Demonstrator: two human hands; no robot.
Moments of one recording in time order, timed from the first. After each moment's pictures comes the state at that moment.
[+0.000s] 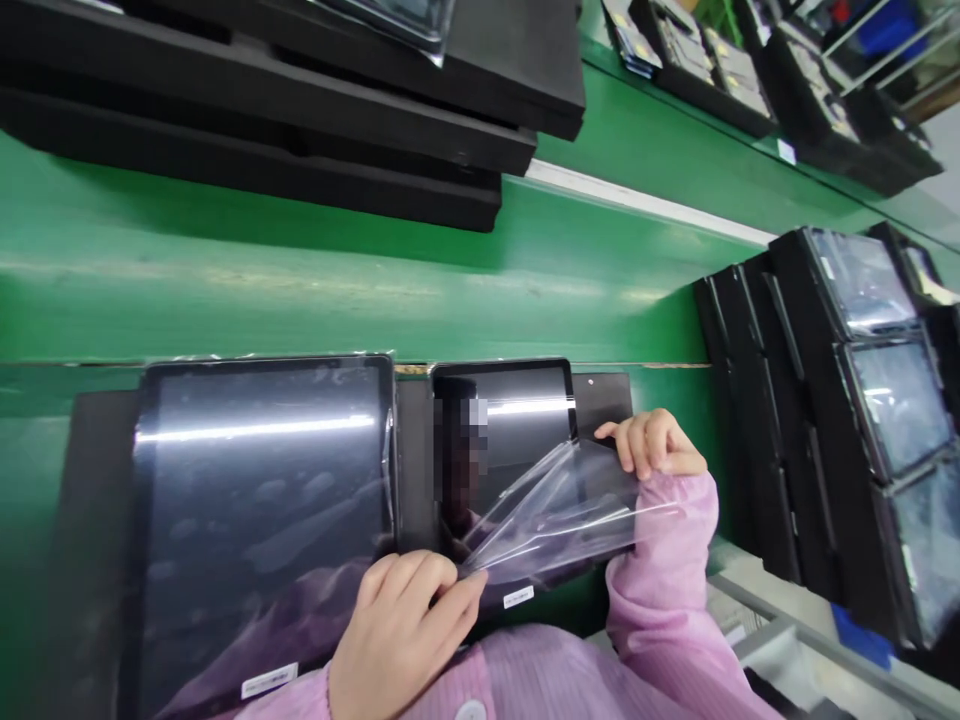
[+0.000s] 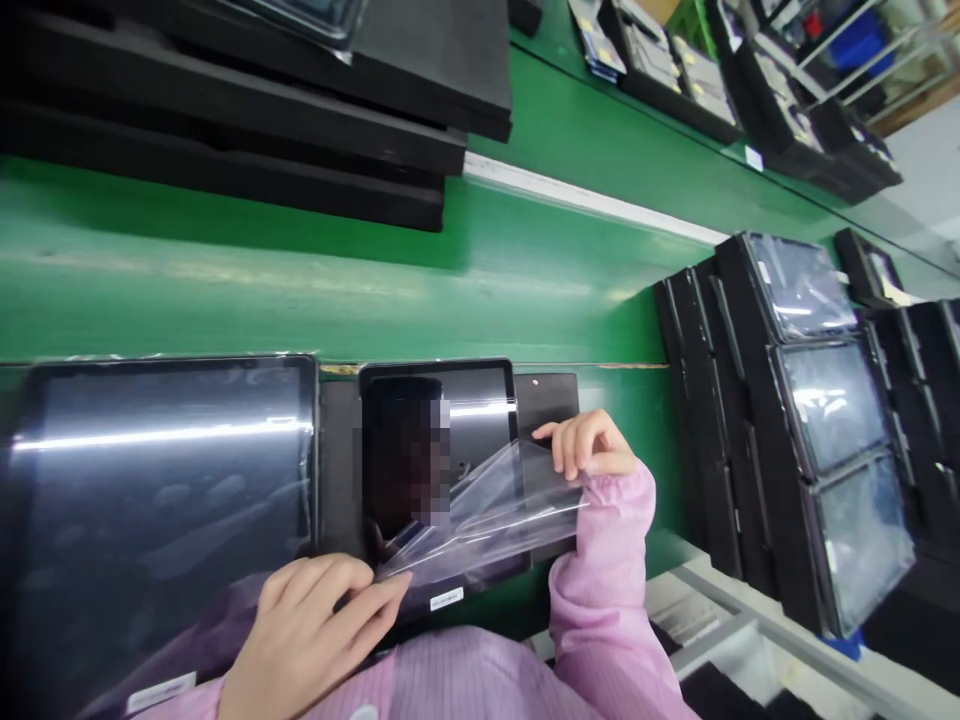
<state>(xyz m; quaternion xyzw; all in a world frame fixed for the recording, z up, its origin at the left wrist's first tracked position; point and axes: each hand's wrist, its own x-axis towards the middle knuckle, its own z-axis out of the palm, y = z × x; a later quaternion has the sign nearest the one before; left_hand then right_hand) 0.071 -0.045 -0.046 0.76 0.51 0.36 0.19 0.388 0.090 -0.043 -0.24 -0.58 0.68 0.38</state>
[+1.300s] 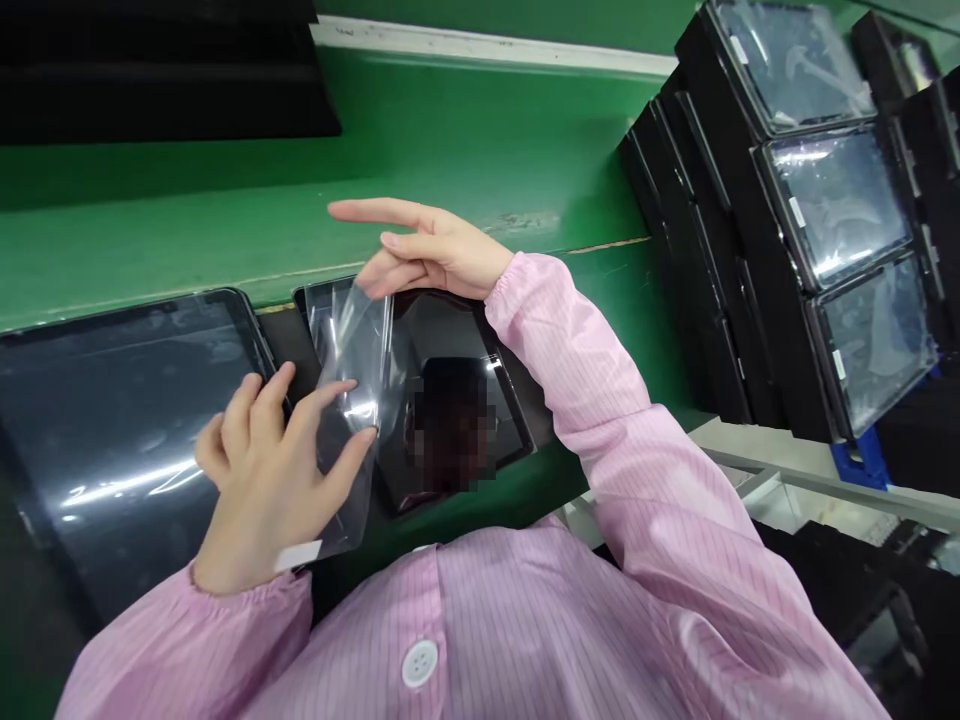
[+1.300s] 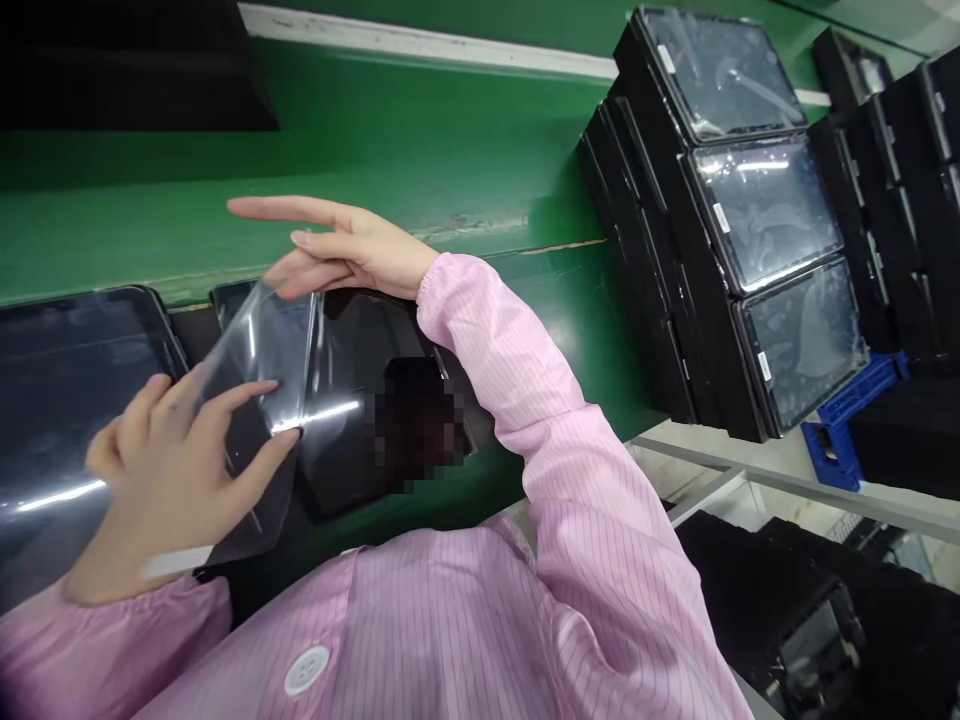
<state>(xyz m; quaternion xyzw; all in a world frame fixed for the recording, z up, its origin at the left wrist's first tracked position) 0.051 0.006 -0.033 0.77 0.62 0.07 0.15 0.290 0.185 -0.051 -0.17 -0.61 0.74 0.22</state>
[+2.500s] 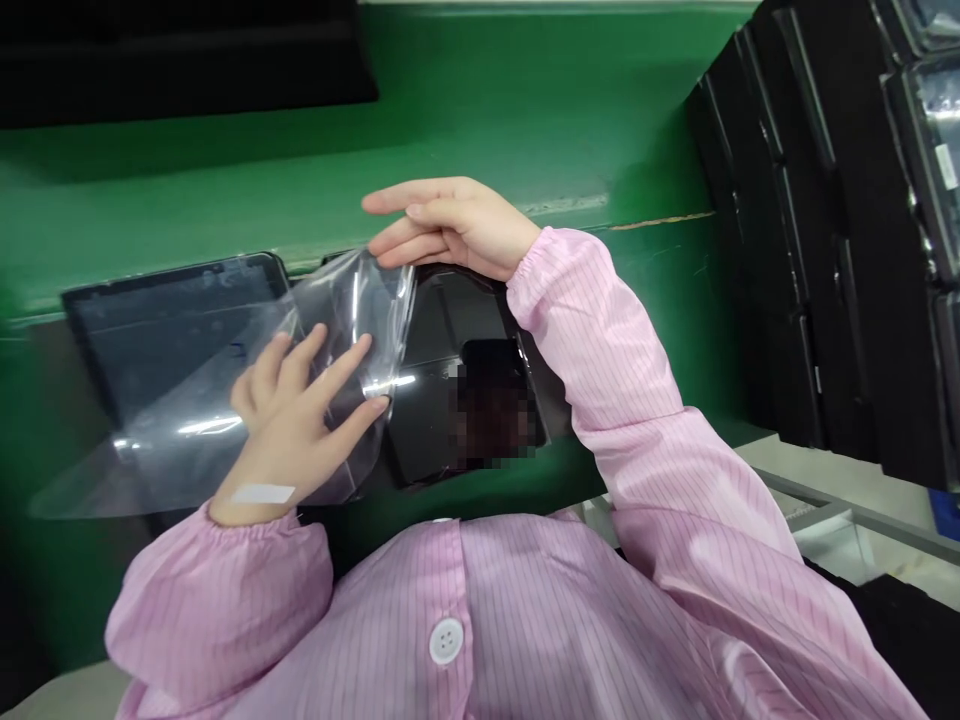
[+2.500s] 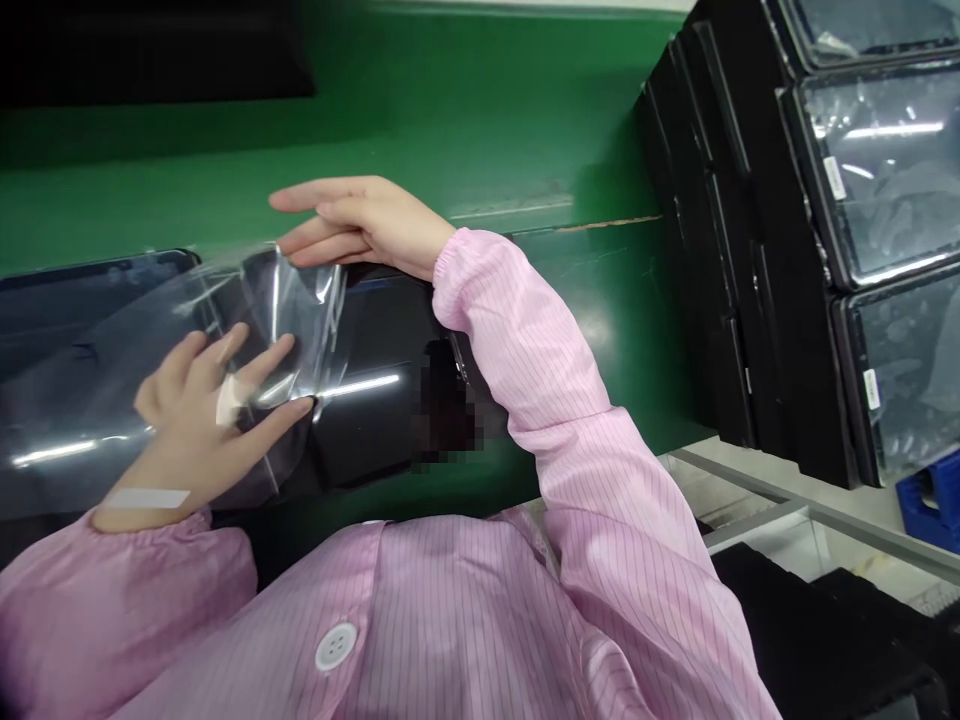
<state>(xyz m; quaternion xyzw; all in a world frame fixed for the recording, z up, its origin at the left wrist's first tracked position) 0.055 0.006 -0.026 0.75 0.64 0.03 0.17 0.277 0.172 -0.031 -0.31 -0.48 0.79 0.25</state>
